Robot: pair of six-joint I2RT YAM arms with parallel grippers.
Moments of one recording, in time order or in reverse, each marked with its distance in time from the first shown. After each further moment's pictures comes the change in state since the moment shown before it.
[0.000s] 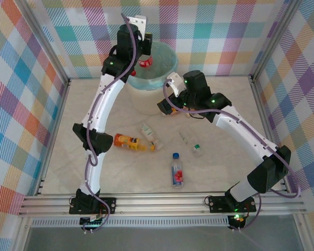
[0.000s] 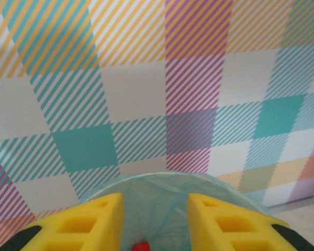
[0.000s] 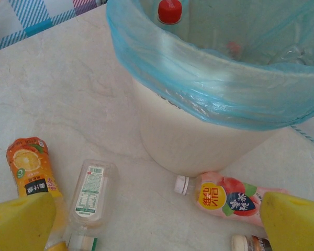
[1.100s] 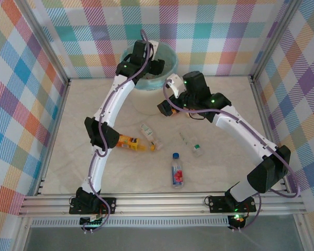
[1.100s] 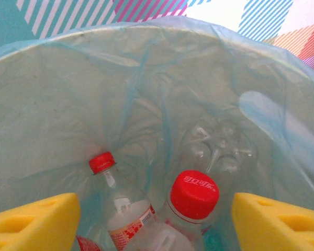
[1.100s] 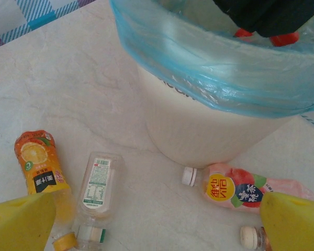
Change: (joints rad) left arm 0.002 0.171 -0.006 -0.165 0.120 -0.015; right arm 0.000 0.007 0.001 -0.036 -0.015 0.023
